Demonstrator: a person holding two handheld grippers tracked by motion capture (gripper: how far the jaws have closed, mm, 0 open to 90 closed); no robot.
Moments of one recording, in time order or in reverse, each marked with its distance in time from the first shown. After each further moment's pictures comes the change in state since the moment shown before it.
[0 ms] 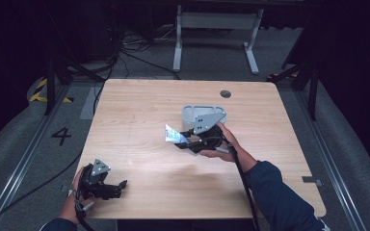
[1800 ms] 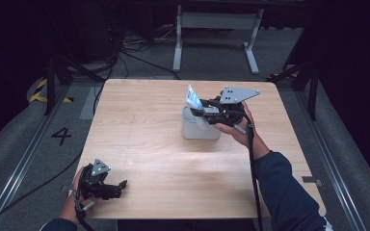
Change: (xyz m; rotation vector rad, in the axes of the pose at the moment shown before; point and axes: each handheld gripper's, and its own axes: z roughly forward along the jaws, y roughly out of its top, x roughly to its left) left arm 0.000 0.000 0.000 0.000 0.000 0.000; right arm -0.043 0.020 -0.063 -0.227 -0.233 0.088
